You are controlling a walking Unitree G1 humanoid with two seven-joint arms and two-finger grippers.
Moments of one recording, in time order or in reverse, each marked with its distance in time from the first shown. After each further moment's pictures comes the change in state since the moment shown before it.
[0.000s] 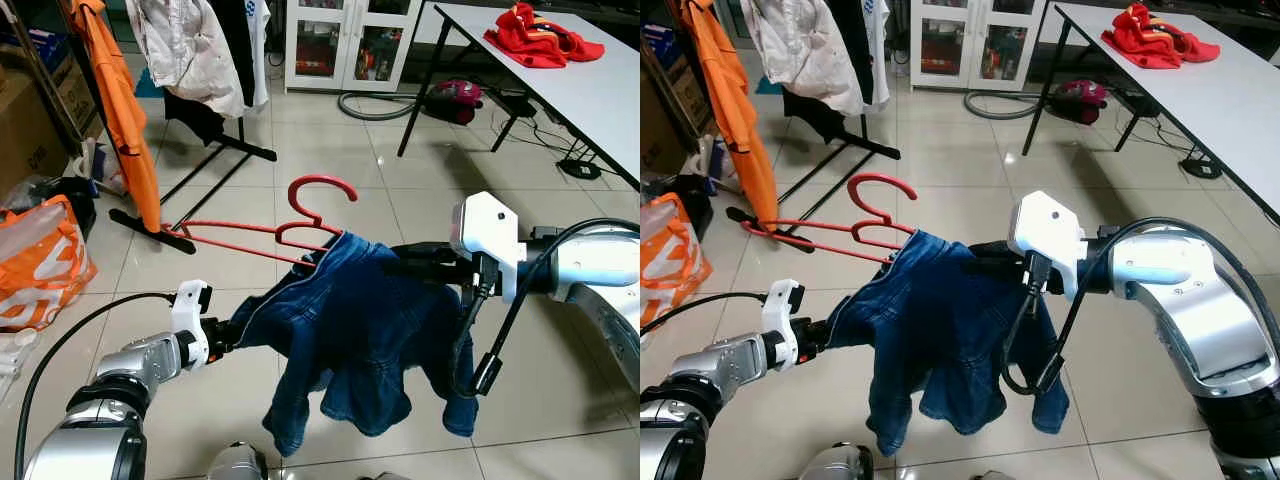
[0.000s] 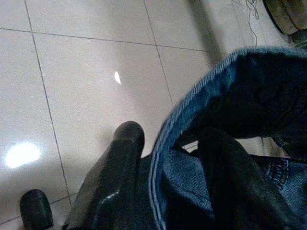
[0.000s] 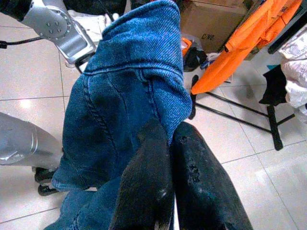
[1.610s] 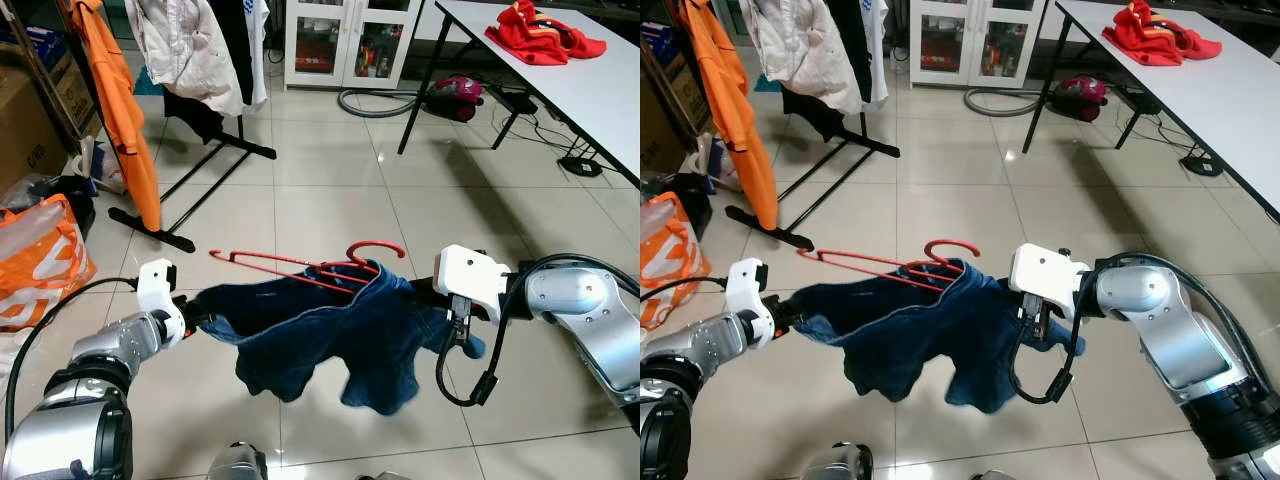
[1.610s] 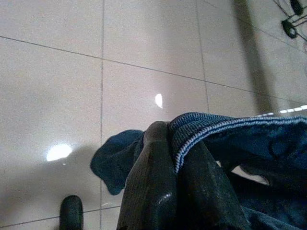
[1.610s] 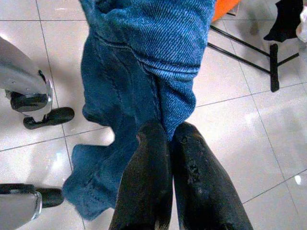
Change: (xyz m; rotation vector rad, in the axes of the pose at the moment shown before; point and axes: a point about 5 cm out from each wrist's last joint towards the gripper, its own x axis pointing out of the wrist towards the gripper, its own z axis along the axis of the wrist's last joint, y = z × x) left arm -0.018 0.022 0.036 -0.075 -0.130 0.258; right arm 0.010 0.002 -0.071 -0.055 0.282 -0.031
